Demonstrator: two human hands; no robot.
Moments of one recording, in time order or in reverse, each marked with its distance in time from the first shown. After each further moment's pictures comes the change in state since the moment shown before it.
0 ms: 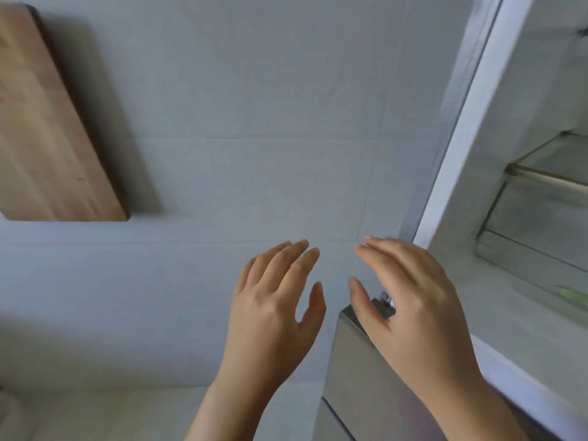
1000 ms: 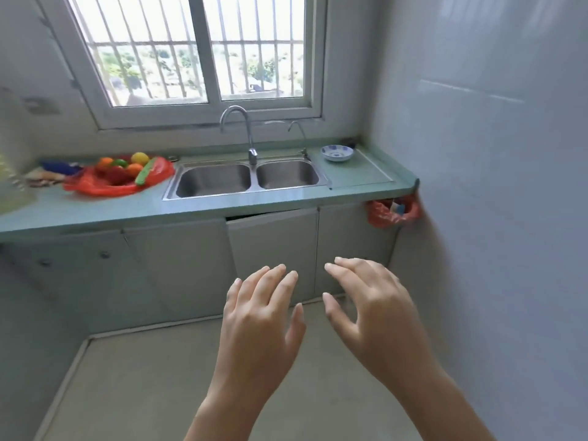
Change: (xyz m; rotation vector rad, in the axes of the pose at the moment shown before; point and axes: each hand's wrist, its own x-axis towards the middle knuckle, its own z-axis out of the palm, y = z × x) left_hand -0.307 -0.213 -0.461 1.153 0.234 -1.024; right_hand -0.059 -0.617 0.198 1.111 -0.521 -0.813
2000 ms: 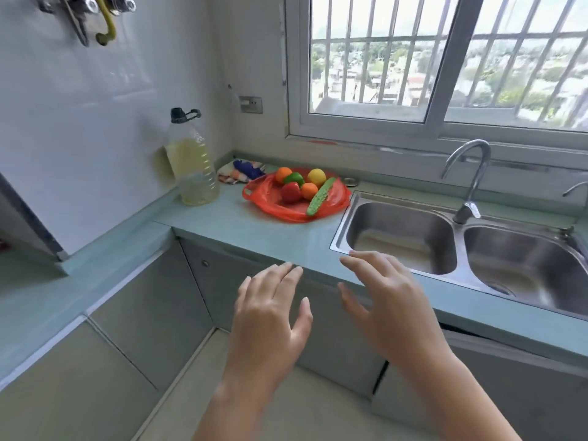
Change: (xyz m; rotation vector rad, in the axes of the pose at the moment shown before) left_hand 0.183 -0.438 -0.008 0.250 0.195 -0.482; right_hand 0.359 -0.171 0.391 0.347 -0.190 -0.406
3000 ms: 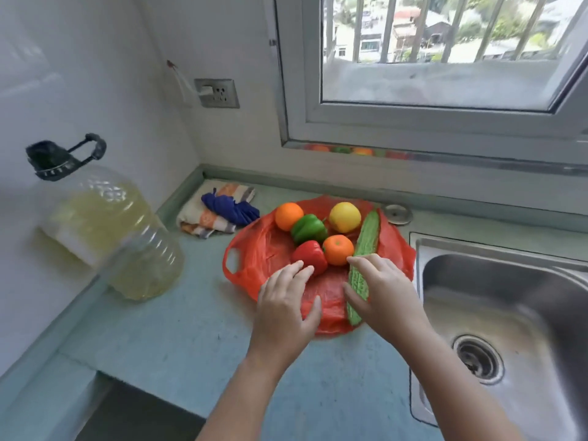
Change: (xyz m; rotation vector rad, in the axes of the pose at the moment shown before) left_hand 0.363 -0.276 0.271 -0.091 -0.301 -0.036; right_hand 0.340 0.190 0.352 -0.002 -0.210 0.193
